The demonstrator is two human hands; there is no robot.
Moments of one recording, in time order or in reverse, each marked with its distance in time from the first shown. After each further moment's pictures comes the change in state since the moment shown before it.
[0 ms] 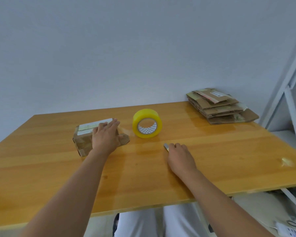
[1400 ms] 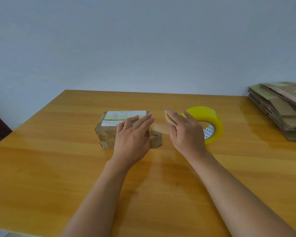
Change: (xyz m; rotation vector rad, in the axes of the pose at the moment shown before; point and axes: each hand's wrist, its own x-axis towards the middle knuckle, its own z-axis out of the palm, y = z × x) left_hand 0.006 -0.038 0.028 -0.127 0.276 0.098; right_hand 0.132 -0.109 0.021 0.347 0.740 -0.618
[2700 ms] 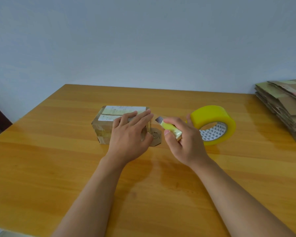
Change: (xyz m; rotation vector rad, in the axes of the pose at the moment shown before) left_hand 0.003 -0.006 -0.005 0.005 -0.054 -0.026; right_hand -0.017 -0.009 -0.001 0.477 -0.215 0.212
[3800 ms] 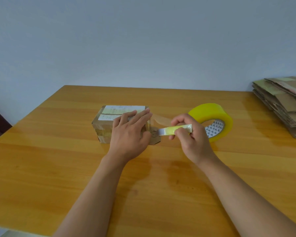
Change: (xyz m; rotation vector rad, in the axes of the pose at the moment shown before) left_hand 0.000 0.004 -0.007 -0.016 -0.052 -0.024; right_hand -0.001 -0.020 -0.024 0.364 -0.043 0.319
